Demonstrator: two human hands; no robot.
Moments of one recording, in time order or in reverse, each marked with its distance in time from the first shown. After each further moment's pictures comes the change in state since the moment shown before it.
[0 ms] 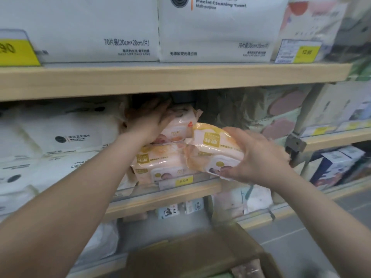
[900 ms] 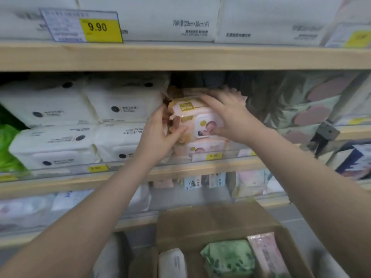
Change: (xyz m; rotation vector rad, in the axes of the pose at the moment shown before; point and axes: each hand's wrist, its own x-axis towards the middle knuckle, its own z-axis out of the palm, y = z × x) left_hand -0.141 0.002 -0.044 -0.642 0.229 -0.235; right_hand 0.065 -0.091 0.023 0.035 0.055 -0.443
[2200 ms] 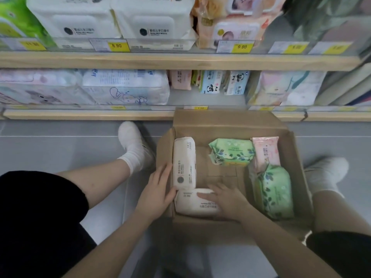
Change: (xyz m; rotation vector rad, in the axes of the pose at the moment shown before) left_hand -0.419 -0.056 0.007 0.288 -0.507 -0.467; right_hand -0.379 -0.156 0.180 0.036 -1.154 -0.160
